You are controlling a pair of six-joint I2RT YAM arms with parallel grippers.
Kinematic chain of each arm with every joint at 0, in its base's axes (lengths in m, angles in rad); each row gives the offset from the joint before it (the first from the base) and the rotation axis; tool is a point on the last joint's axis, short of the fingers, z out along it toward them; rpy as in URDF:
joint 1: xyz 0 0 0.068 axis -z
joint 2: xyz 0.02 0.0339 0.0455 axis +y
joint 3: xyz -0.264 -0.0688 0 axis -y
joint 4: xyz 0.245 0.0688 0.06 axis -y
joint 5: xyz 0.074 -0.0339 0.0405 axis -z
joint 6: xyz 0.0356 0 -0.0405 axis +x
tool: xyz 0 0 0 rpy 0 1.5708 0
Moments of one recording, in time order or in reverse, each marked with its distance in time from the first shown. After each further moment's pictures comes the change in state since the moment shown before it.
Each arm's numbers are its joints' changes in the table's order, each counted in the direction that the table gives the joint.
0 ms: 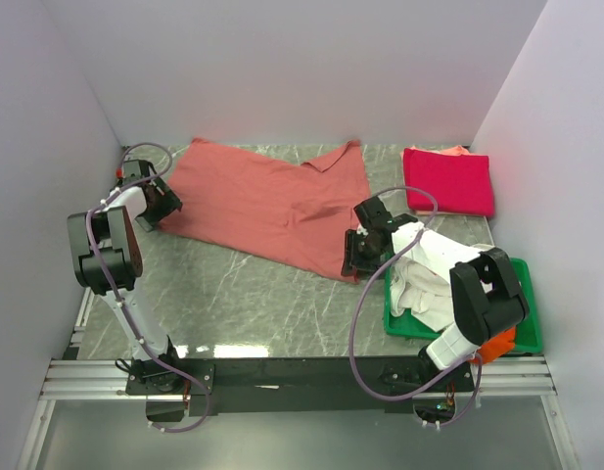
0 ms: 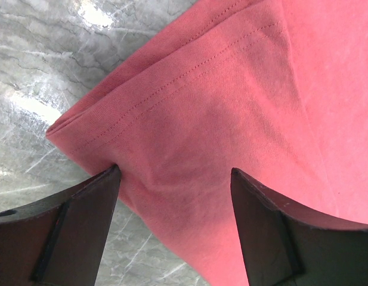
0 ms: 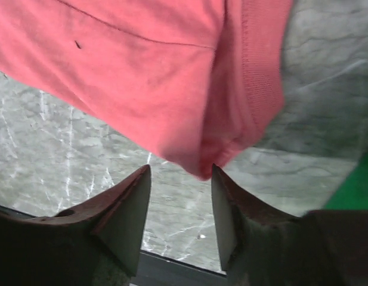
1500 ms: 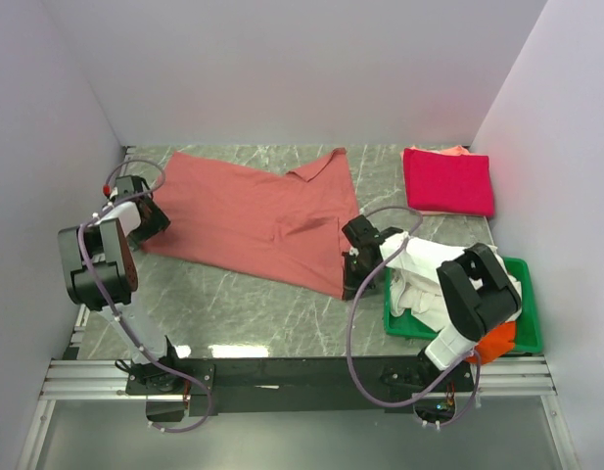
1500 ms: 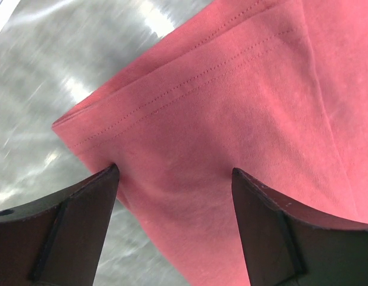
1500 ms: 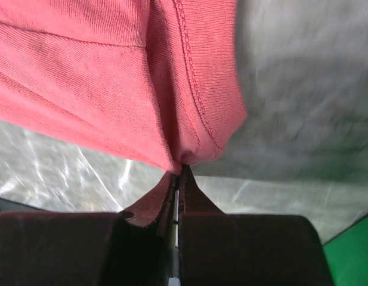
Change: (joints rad) left arm -0.047 -0.125 -0.184 0.017 -0.174 0.050; right arm -0.104 0.054 -0.085 0.002 -0.023 0.097
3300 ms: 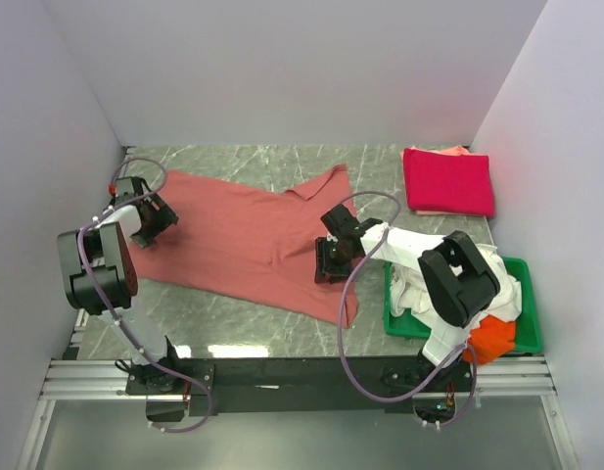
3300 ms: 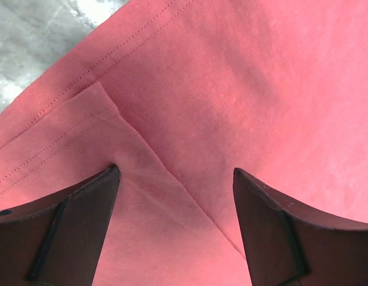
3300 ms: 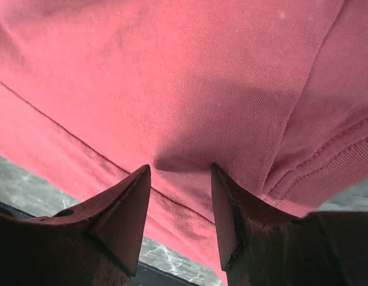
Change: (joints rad) left arm 0.004 -0.040 -0.053 0.064 0.195 -0.035; right arm -0.084 0.129 0.159 0.112 0.010 -0.026
